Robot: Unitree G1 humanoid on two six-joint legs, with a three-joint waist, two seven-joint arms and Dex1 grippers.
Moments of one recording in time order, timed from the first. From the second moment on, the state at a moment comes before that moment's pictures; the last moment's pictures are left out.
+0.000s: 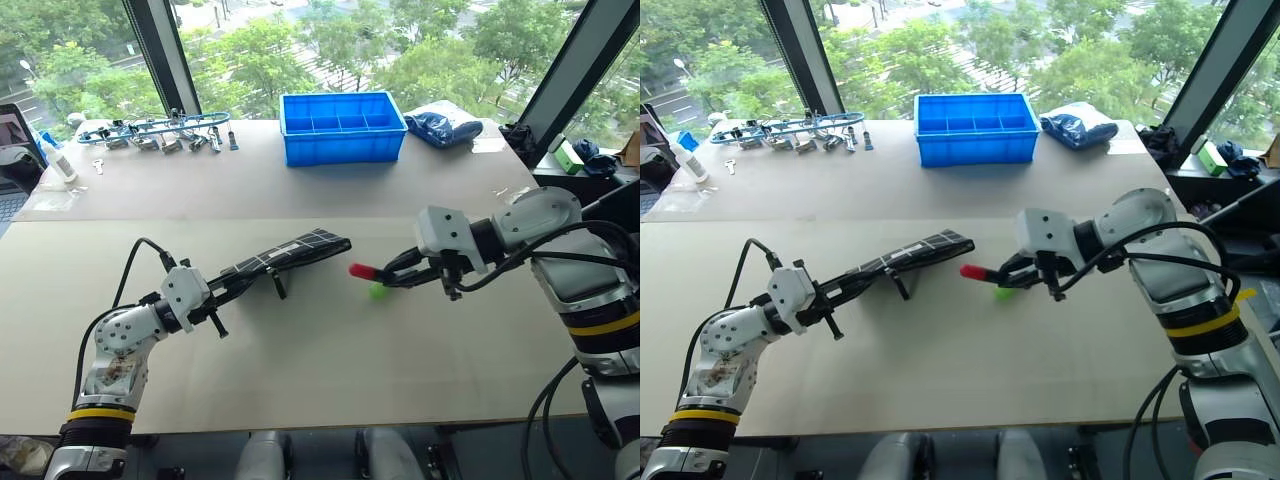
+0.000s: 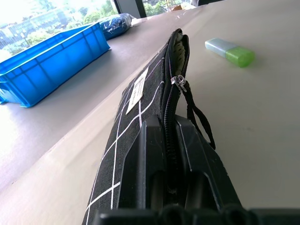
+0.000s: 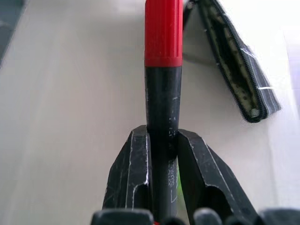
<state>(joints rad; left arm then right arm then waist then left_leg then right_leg) -0.18 0.59 0.07 0.15 -0.31 -0.30 -0.97 -0.79 -0.75 0.32 -0.10 0.05 0.42 1.28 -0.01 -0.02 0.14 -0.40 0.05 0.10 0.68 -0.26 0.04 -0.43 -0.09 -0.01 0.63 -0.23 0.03</state>
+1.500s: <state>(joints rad) -0.20 0.56 0.04 0.17 -0.30 -0.30 -0.97 -0.85 -0.47 0.61 0.06 -0.72 0.21 0.82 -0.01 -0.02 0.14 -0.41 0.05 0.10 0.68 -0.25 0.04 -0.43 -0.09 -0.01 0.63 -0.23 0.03</state>
